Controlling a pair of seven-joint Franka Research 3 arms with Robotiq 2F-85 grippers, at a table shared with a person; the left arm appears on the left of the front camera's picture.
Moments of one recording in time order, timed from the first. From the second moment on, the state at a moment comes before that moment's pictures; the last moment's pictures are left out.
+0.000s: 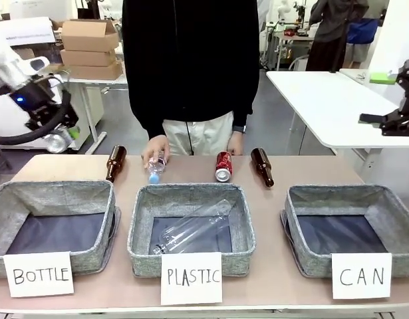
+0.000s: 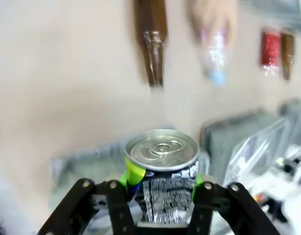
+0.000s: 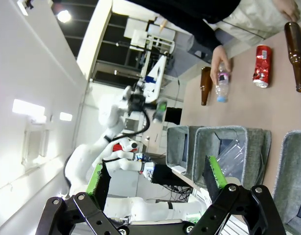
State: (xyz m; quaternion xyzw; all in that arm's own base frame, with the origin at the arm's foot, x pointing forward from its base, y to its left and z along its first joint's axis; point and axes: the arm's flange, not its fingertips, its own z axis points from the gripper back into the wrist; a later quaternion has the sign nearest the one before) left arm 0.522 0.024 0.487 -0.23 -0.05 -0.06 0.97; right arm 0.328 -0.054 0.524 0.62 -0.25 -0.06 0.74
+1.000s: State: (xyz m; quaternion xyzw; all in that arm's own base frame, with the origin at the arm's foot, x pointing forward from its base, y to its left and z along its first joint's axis) left arm 0.411 -0.146 0.545 -0.17 -0.16 -0.36 0.90; right arm 0.276 -0.127 0.587 0.50 -0.36 -0.06 0.79
